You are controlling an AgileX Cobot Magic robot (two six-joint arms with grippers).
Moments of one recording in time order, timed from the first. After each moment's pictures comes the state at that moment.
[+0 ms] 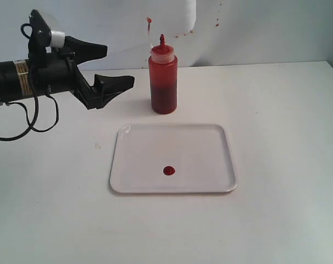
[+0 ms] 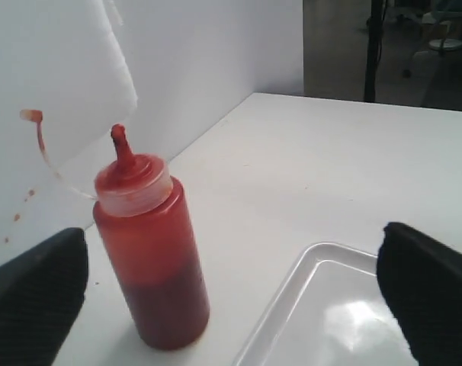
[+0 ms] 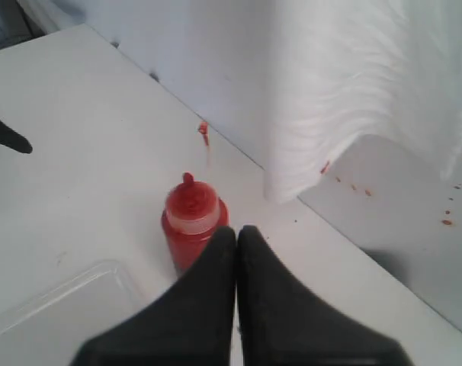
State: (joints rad) left arm -0.10 1.81 -1.00 1.23 -0.91 -0.74; right arm -0.10 2.04 -2.12 1.01 1.21 -1.14
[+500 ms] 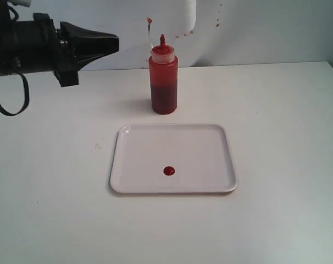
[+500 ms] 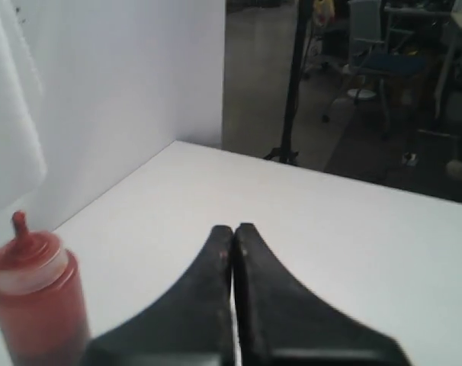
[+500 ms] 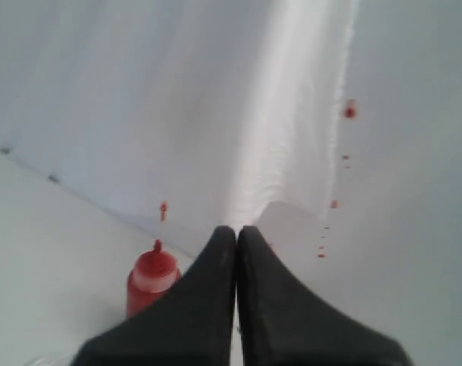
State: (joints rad) left arm -0.10 1.59 -1.00 1.43 -1.03 -1.15; right arm -0.10 1.27 -1.26 1.21 0.71 -1.37
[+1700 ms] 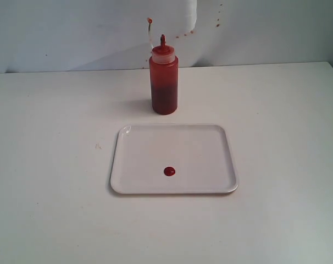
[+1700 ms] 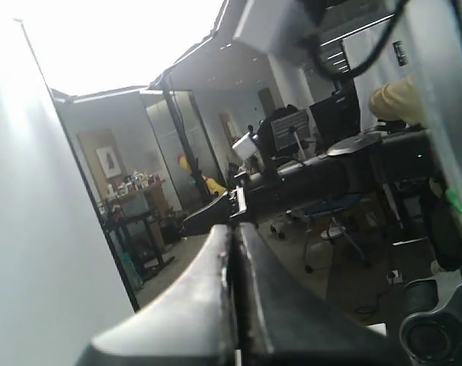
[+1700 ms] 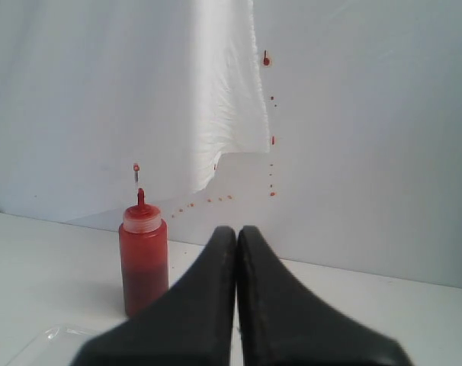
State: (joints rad) left arm -0.10 0.30 -0.44 1.36 -1.15 -1.38; right arm -0.10 0.52 -0.51 1.35 0.41 -1.38
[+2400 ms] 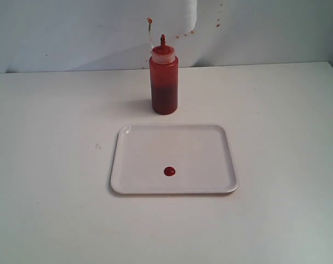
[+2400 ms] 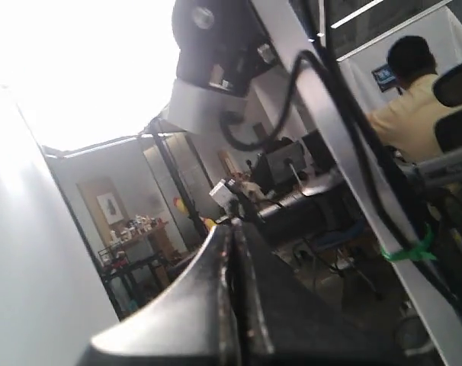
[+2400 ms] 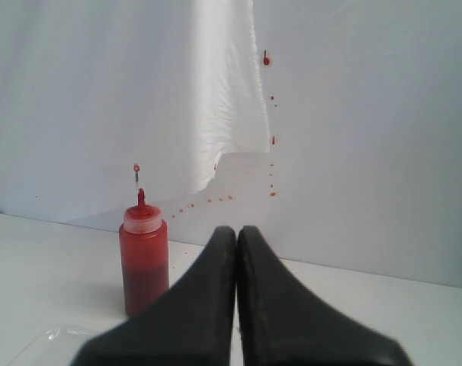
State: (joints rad) left arm -0.10 0.17 -0.44 1.32 -1.16 -1.41; right arm -0.10 0.52 -0.51 1.35 0.41 -1.37
